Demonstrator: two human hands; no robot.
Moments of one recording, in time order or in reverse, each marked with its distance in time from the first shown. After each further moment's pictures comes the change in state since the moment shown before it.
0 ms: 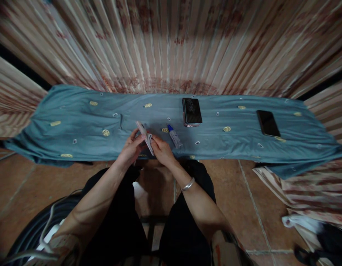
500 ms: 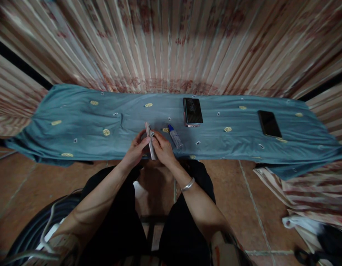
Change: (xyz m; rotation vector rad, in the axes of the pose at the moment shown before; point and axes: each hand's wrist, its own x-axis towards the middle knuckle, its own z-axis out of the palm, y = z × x) left_hand -0.008 -0.009 0.007 0.106 -0.015 -0.070; right_hand 0.001 -0.003 0.002 0.080 0.132 -0.062
